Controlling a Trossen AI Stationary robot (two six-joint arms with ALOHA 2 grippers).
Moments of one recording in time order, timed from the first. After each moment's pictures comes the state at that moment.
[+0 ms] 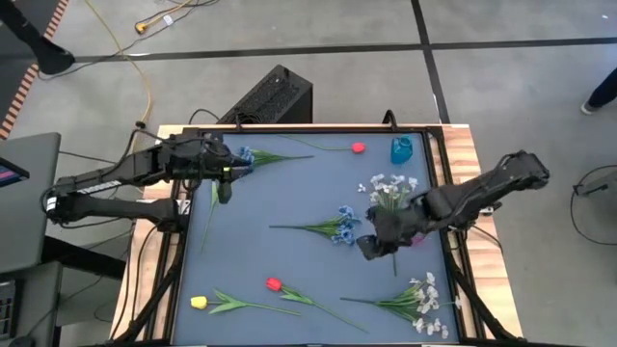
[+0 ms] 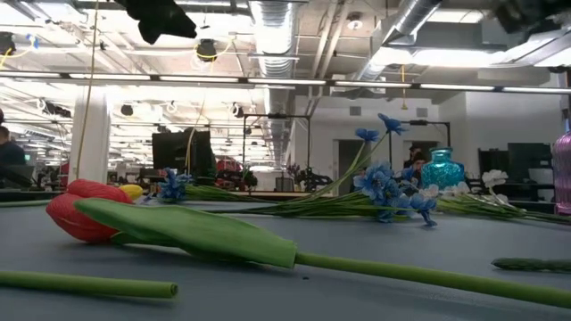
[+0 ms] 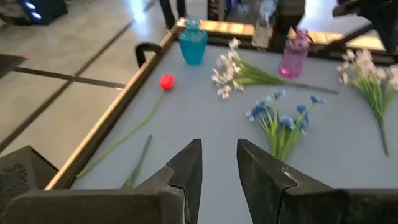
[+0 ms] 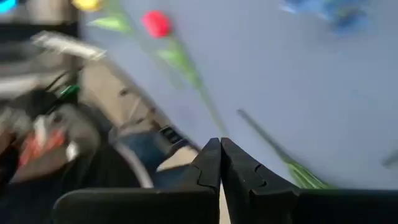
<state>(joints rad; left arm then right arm) 0.27 0.82 0.93 -0.53 -0.01 0.01 0.40 1.32 1.17 -0.76 -0.10 1.55</state>
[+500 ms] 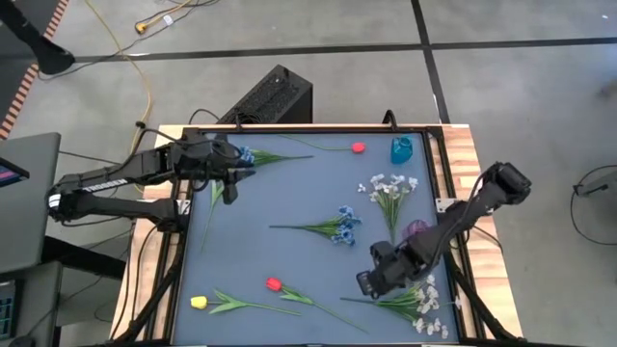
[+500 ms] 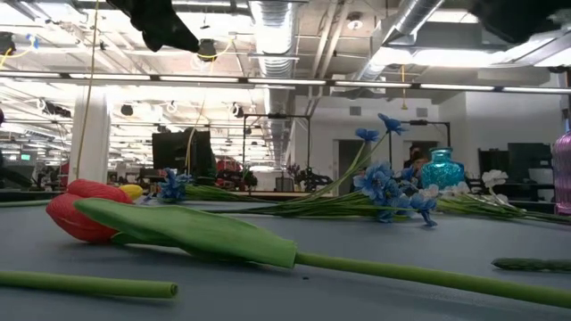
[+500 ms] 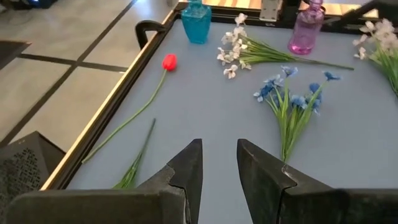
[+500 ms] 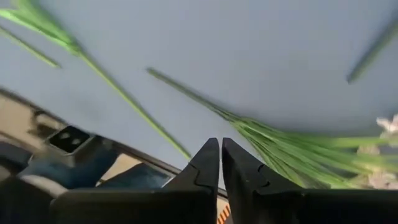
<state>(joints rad) 0.27 0.87 0.93 -0.56 -0.05 0.03 0.62 1.56 1.17 -0.81 -0.08 1.90</state>
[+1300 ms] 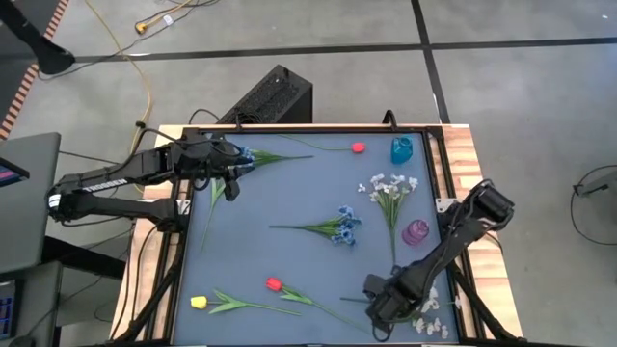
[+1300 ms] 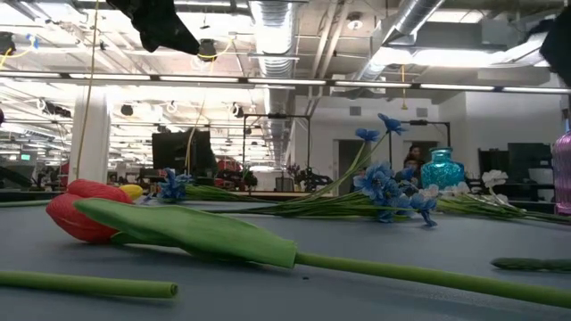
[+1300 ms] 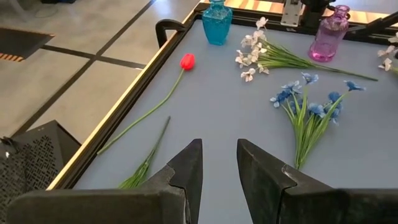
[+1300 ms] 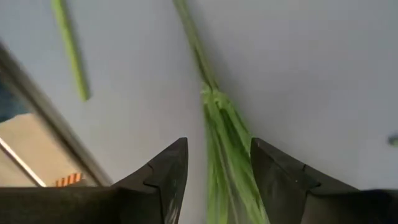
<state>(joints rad) 0.27 0.87 0.92 -0.55 -0.12 -0.02 0.75 1.82 1.17 -0.74 -0.11 1.25</state>
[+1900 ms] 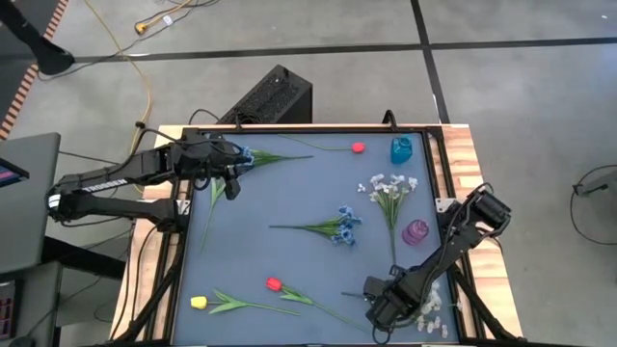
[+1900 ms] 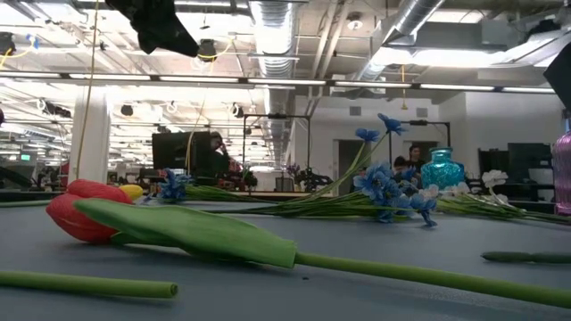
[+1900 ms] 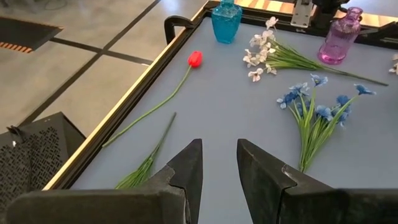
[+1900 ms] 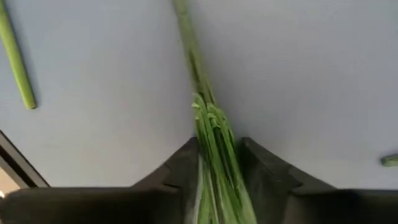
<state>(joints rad) 0.27 0.87 0.92 -0.57 -0.15 -0.05 0.80 1.90 1.17 -0.73 -0.09 1.22</state>
